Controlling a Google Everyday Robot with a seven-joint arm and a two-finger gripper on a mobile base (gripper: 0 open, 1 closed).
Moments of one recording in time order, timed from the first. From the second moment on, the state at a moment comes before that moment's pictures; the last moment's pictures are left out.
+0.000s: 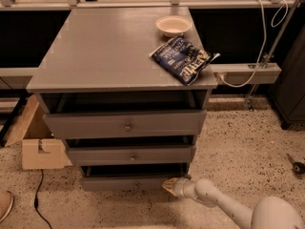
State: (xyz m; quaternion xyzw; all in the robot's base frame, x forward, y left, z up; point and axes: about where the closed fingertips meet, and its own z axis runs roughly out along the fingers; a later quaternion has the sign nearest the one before) arm 0.595 -0.084 0.152 -0.51 0.74 0.16 0.40
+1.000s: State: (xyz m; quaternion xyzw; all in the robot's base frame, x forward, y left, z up) arm 0.636 -0.097 0.163 -0.49 0.73 0.16 0.45
